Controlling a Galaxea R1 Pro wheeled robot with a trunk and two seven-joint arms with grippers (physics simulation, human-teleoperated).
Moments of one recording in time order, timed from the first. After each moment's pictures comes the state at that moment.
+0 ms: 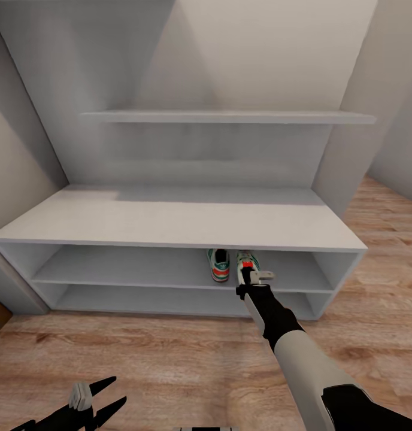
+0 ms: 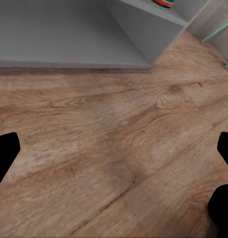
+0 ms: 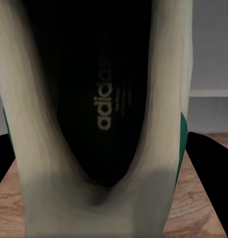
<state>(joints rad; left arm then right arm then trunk) -0.24 0.27 0.27 -0.62 0.14 -0.20 -1.27 -0.84 0.17 0.04 -0.60 -0.01 0.47 -0.33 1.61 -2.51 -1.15</state>
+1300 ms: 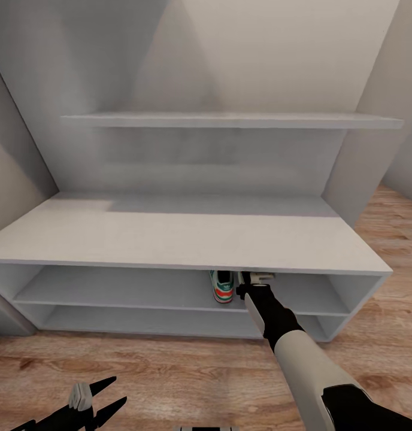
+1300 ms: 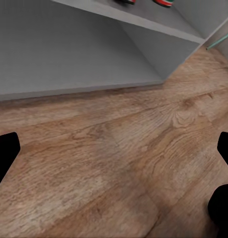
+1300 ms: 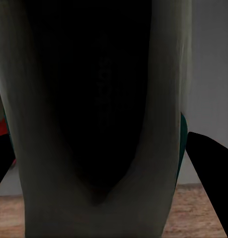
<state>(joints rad) -0.24 0.27 0.27 -0.61 0.14 -0.20 -1.27 -0.84 0.17 0.04 -0.60 -0.01 0.47 -0.33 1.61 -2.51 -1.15</state>
